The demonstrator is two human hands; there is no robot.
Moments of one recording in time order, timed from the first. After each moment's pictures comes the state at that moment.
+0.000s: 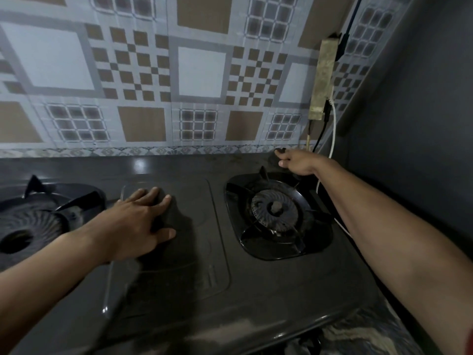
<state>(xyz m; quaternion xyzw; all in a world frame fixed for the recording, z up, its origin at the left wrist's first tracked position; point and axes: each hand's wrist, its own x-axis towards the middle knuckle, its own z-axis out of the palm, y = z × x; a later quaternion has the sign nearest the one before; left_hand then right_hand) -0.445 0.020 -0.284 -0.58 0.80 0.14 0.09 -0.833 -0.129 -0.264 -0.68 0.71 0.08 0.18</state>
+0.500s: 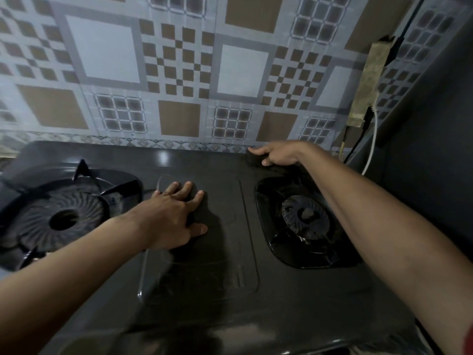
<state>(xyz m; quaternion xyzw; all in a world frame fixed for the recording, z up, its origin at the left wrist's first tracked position) -0.444 0.016 -0.289 -0.57 0.80 0.15 0.12 -0.706 -0.155 -0.248 -0.74 0.60 0.15 0.25</state>
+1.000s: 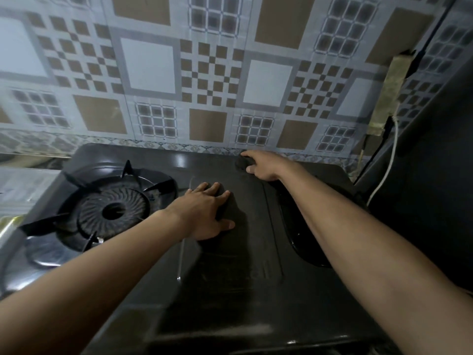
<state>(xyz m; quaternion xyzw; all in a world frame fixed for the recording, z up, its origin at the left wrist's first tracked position) -0.442 0.022 -0.282 -0.57 0.80 0.17 0.06 -0.620 -0.112 -0.260 -0.78 0.60 0.04 0.19</state>
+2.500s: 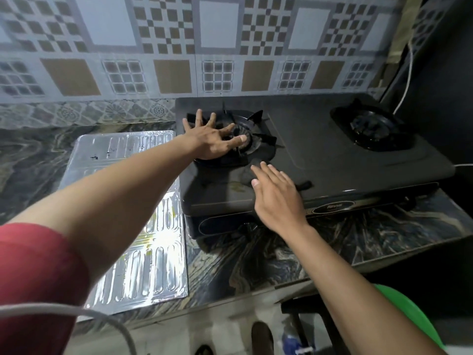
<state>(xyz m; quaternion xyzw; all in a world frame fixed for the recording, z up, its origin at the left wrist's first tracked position) -0.220 0.094 -0.287 -0.60 0.79 0.10 0.06 -0.393 0.244 -0.334 -0.74 0.65 -0.17 0.04</state>
